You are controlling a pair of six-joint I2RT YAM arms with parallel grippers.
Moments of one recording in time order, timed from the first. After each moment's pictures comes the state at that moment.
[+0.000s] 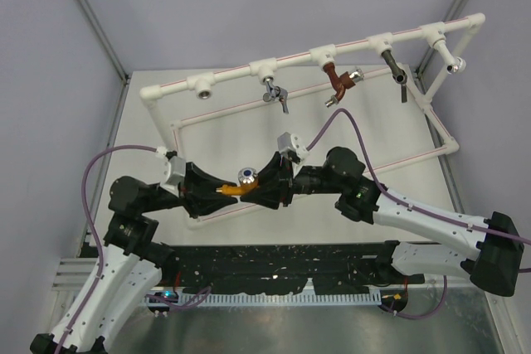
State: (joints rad) left arm -0.38 0.49 0.54 0.22 1.05 -0.36; right arm 1.00 1.11 0.80 0.48 -0.60 0.26
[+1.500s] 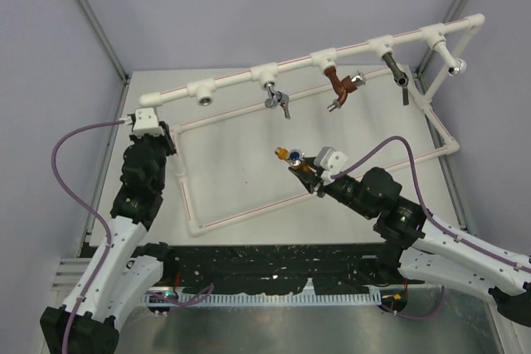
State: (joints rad) left arm -0.23 0.77 0.64 0.12 -0.38 -0.01; right arm 1.00 0.70 0.64 0.12 0.07 -0.23
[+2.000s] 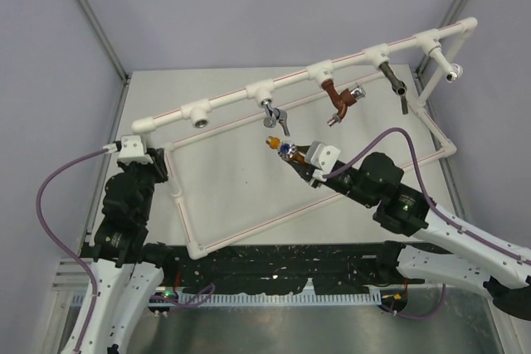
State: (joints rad) left arm -0.23 0.43 0.64 -0.29 -0.28 -0.06; right arm 1.00 0.81 0.83 0.01 0.01 -0.42
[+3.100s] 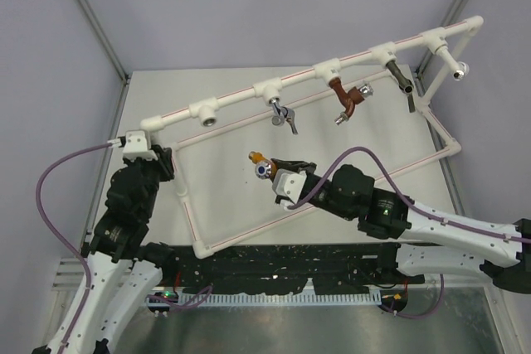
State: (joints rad) left arm -0.33 0.49 0.68 -0.33 -0.32 -0.15; right arm 1.20 0.92 0.88 -0.02 0.13 -0.62
